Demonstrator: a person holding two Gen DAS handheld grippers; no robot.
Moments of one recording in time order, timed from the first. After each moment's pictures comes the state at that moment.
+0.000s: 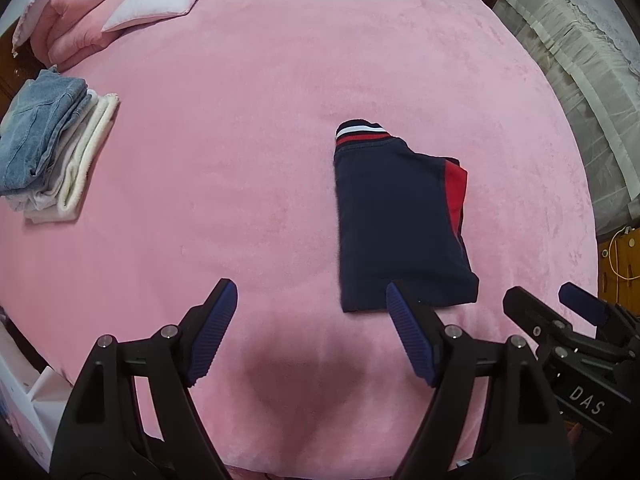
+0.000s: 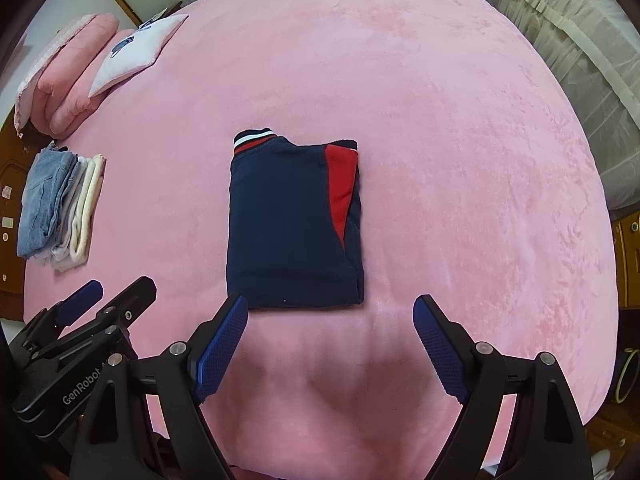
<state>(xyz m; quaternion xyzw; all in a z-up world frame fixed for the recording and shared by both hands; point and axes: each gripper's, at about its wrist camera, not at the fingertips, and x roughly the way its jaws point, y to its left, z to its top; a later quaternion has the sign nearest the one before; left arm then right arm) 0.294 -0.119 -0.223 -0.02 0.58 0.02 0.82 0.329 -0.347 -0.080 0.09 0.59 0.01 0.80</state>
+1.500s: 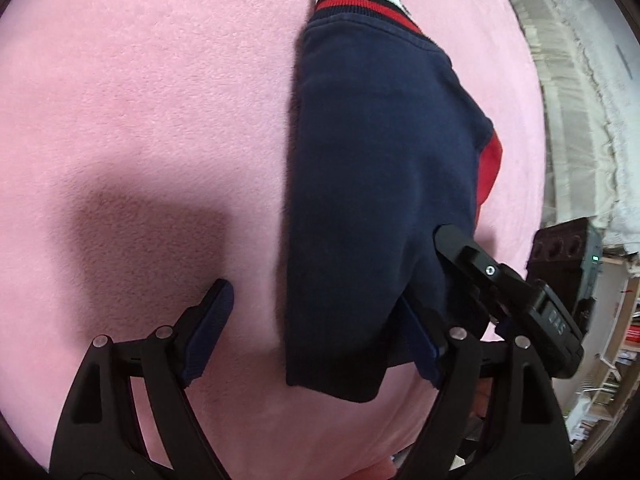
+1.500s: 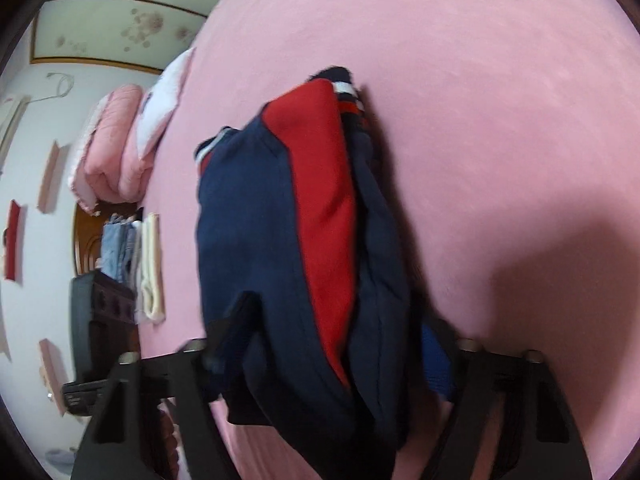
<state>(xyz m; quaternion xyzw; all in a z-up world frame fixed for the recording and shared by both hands) 0.387 -0.097 -0.410 -0.24 0.69 -0.14 0.67 0.430 -0.404 -0.291 0.35 0.57 0.18 0.72</state>
